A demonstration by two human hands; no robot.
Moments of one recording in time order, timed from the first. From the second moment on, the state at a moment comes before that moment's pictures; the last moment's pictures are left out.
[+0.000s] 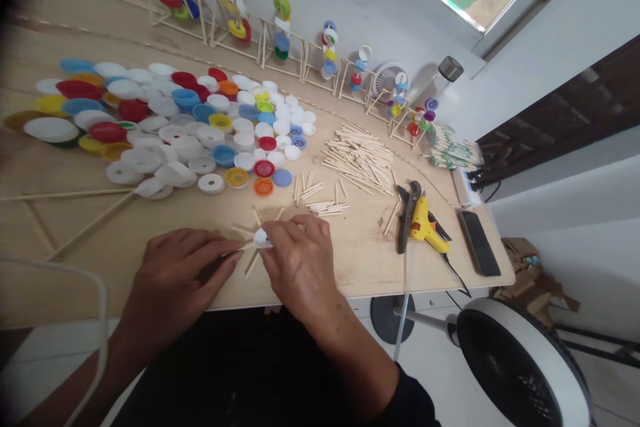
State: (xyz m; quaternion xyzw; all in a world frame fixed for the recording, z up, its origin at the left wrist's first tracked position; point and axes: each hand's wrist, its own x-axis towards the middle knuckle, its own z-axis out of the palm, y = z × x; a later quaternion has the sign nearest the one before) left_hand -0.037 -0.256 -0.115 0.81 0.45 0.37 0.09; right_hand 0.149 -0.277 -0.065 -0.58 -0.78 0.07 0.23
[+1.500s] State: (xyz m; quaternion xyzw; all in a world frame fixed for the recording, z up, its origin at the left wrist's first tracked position) left_hand -0.036 -0.255 -0.113 0.81 0.45 0.36 0.10; right_hand 0.147 -0.278 -0.069 -0.58 -0.78 0.06 0.25
